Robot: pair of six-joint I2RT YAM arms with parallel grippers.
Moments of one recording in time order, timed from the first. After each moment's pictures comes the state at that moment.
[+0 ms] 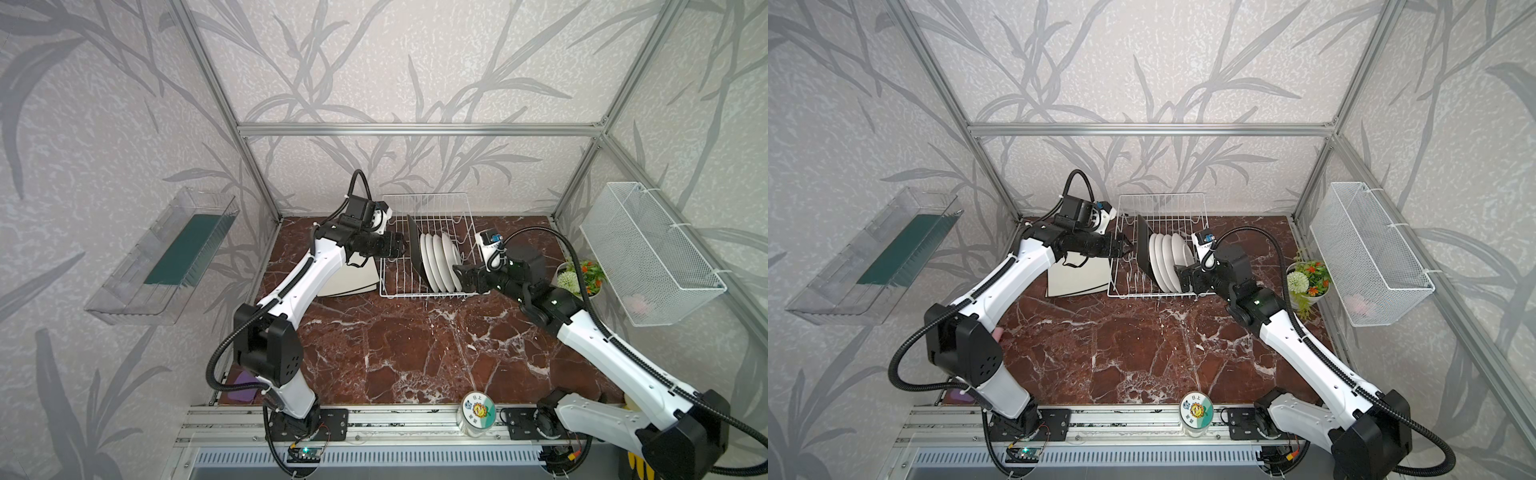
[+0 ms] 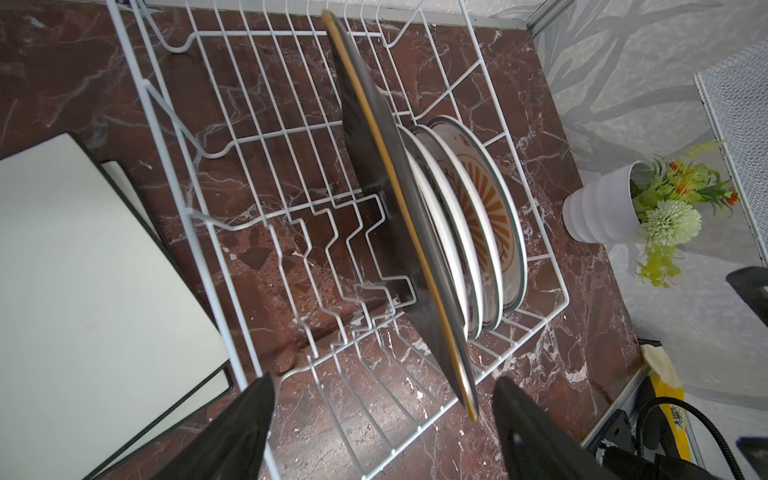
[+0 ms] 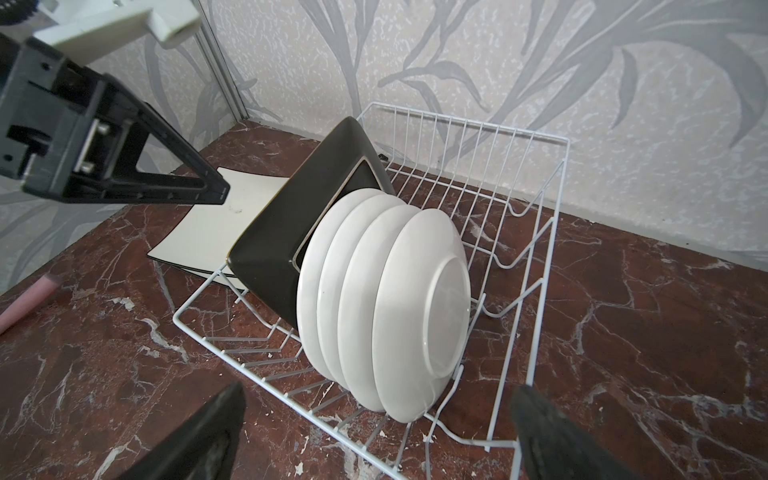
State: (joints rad) left arm -0.37 1.71 1.63 -0.76 0.36 -0.27; right arm 0.52 1.12 0.96 -0.27 -0.01 0.08
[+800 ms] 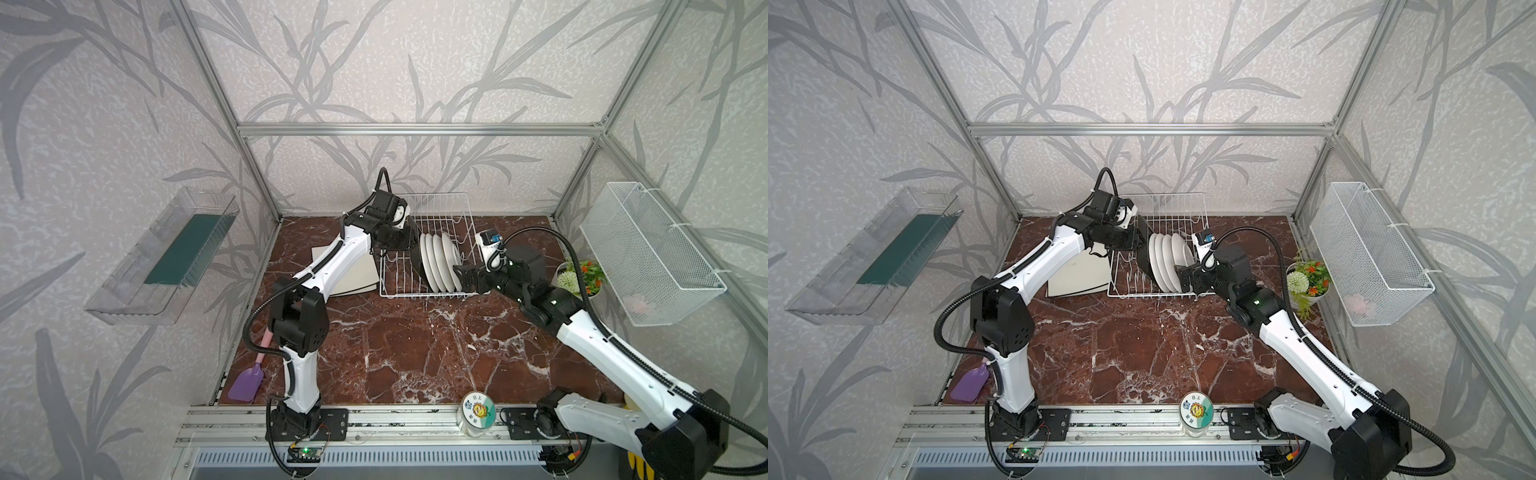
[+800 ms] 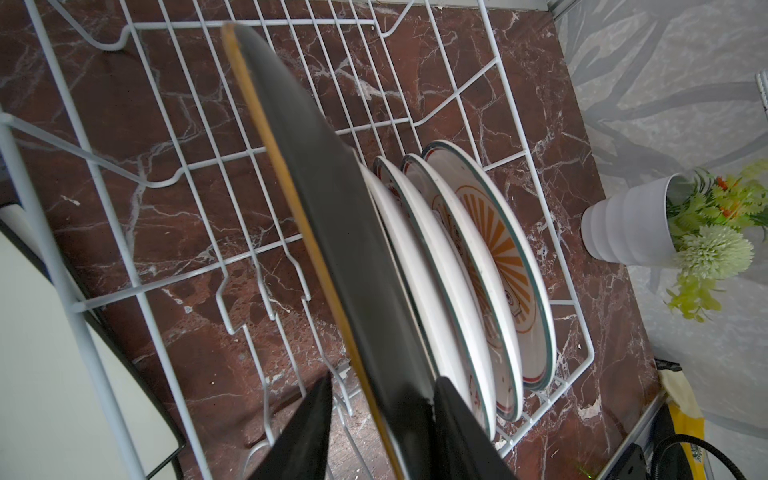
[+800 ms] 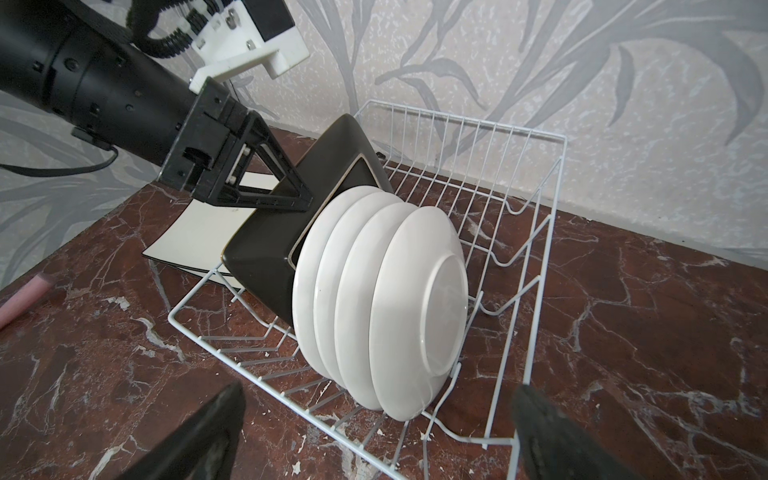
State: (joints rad) left arm -0.43 1.95 1.83 -0.77 0.31 -0.33; right arm 0.52 1.12 0.96 -0.27 0.00 0.08
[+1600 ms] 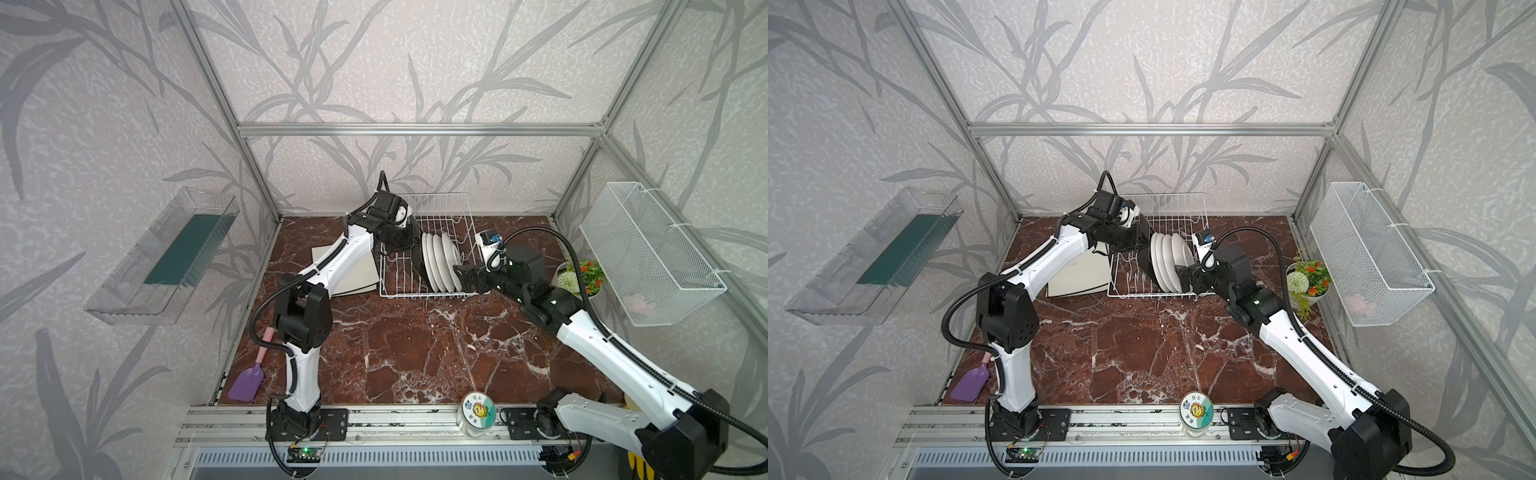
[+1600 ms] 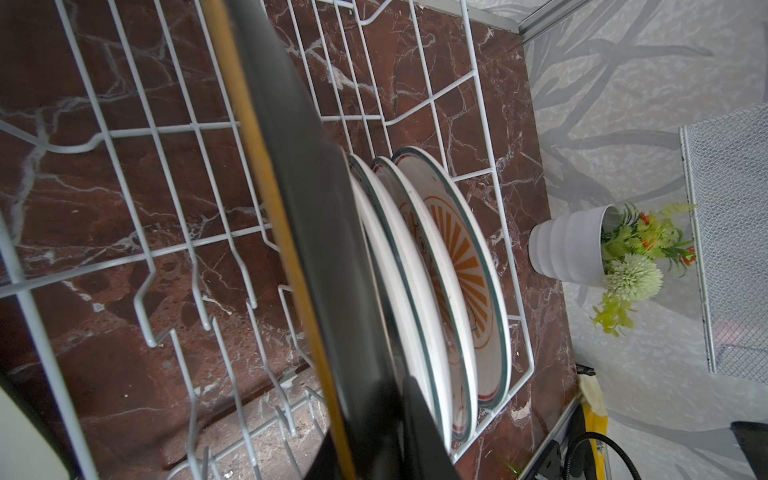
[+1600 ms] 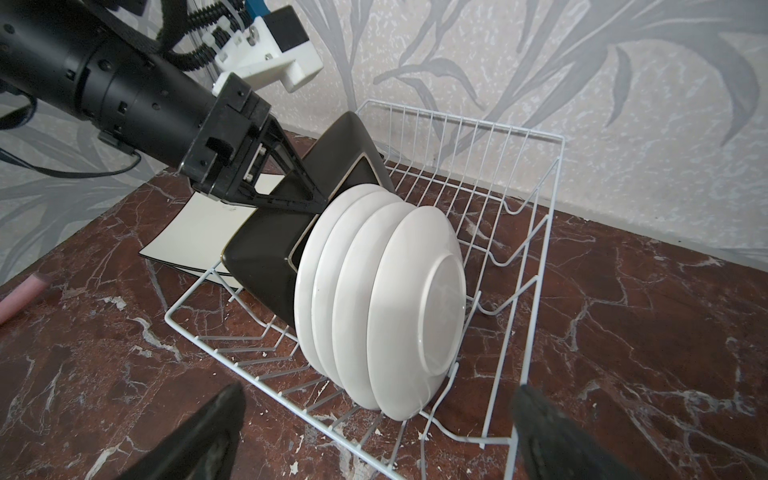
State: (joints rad) left arm -0.43 1.99 1.85 -0.73 0.41 -0.47; right arm 0.52 1.12 0.96 -0.27 0.00 0.08
